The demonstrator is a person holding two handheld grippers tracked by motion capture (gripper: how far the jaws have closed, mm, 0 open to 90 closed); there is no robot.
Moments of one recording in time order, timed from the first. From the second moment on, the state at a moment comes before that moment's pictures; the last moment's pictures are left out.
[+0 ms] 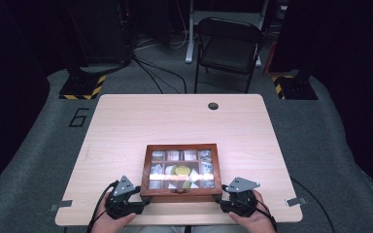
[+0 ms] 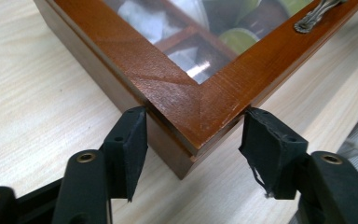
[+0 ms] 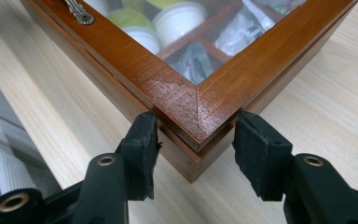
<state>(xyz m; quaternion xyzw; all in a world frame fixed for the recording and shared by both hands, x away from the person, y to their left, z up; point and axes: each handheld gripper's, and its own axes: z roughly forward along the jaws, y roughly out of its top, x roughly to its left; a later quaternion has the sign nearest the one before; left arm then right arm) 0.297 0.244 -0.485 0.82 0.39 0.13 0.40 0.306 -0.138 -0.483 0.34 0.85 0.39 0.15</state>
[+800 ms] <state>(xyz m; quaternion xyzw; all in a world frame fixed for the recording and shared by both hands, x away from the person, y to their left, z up) 0.310 0.243 -0.430 0.78 0.39 0.20 0.45 0.322 -0.143 -0.435 0.35 0.80 0.44 0.20</state>
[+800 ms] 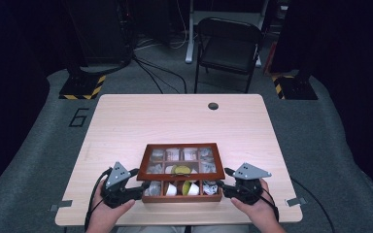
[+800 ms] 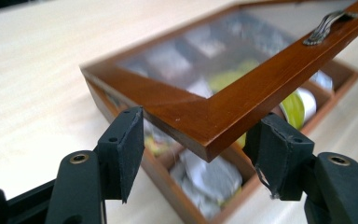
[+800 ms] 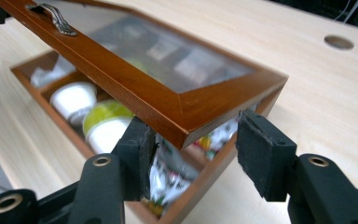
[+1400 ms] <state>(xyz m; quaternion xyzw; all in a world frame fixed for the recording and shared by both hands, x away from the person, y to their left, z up) 0.360 0.240 -0.372 0.77 0.36 0.23 0.47 0.371 -0.139 -0.376 0.34 0.78 0.48 0.21</state>
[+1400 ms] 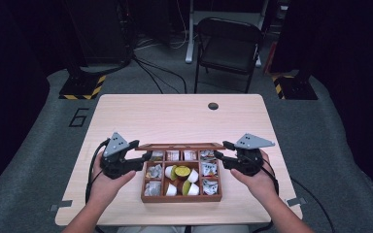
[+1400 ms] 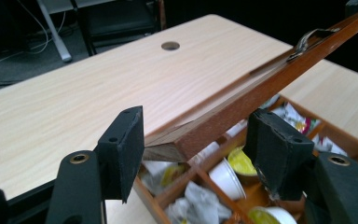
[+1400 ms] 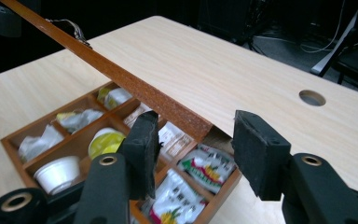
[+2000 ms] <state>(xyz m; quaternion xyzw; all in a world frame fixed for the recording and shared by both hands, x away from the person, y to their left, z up) 0.403 0.238 -0.359 0.75 0.37 0.23 0.50 0.417 -0.134 -0.358 0.35 0.77 0.49 0.21</state>
